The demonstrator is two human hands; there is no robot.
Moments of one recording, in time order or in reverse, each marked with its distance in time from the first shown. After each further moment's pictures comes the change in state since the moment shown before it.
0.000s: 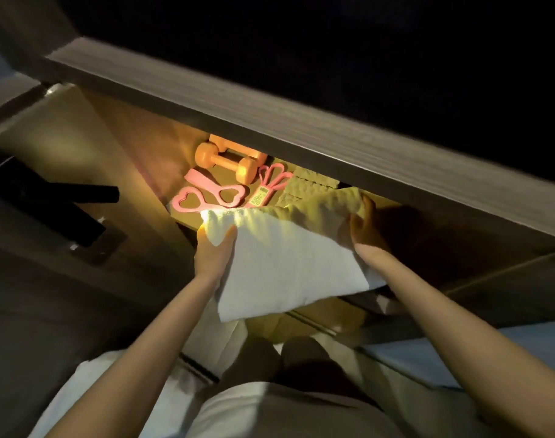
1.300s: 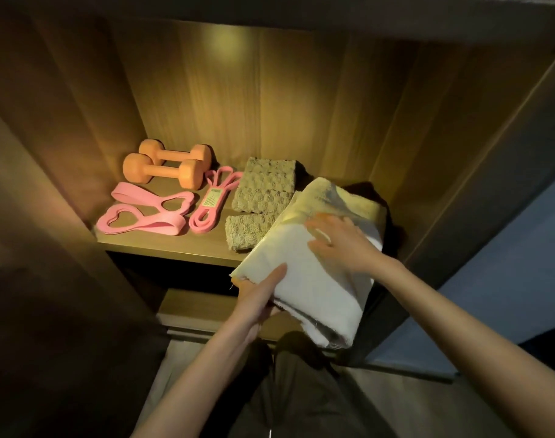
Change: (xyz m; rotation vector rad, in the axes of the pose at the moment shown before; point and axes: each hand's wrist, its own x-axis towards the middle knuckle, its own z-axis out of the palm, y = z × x) left_hand -0.024 -0.140 0.086 -0.444 -0.654 -0.285; right_hand -0.070 0.078 0.070 -0.520 -0.093 -0.274
